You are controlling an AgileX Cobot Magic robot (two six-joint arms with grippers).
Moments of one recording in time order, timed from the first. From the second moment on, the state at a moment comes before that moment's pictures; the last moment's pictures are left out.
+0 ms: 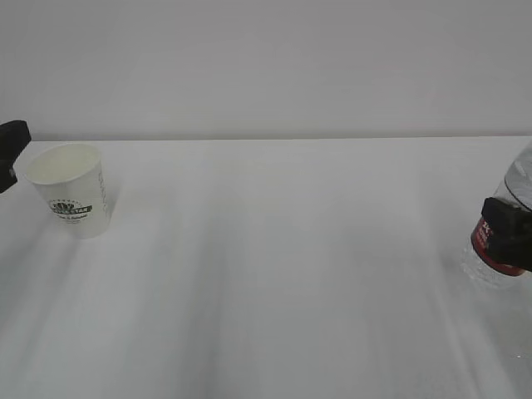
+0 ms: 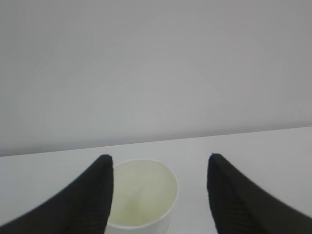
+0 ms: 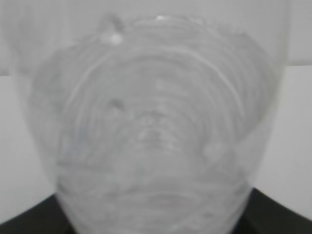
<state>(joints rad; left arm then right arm) -0.17 1.27 -0.36 0.00 -0.70 -0.06 0.04 1.60 -0.21 -0.05 -1.02 0.07</state>
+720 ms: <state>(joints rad) -0.17 1.27 -0.36 0.00 -0.70 -0.06 0.04 1.47 -0.21 -0.05 -0.89 0.07</state>
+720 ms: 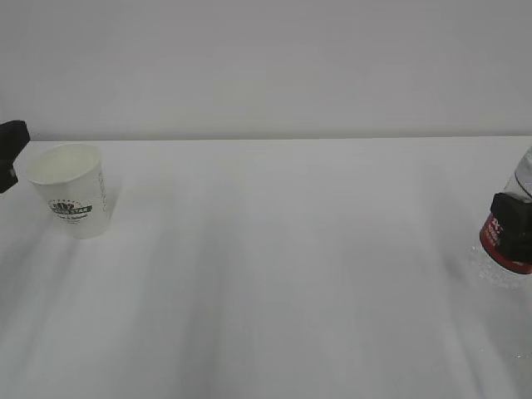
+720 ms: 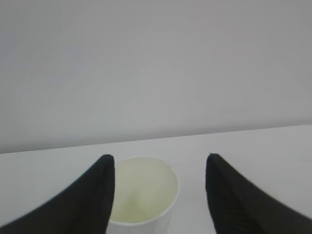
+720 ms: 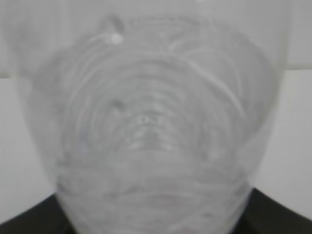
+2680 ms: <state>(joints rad) -0.17 1.97 -0.44 -0.05 -1.15 -0.16 0.04 1.47 -0.21 -0.05 -0.88 0.07</state>
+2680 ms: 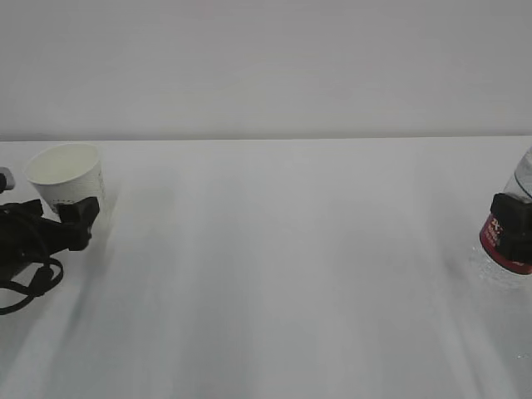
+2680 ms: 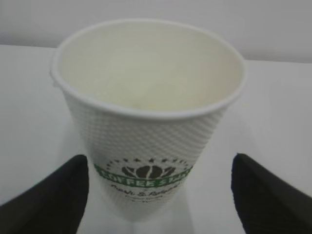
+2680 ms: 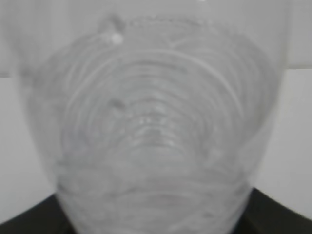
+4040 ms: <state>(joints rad) -0.17 2.20 -0.73 -0.05 -1.15 -0.16 0.04 1.47 -0.21 -0.06 -0.88 0.07</state>
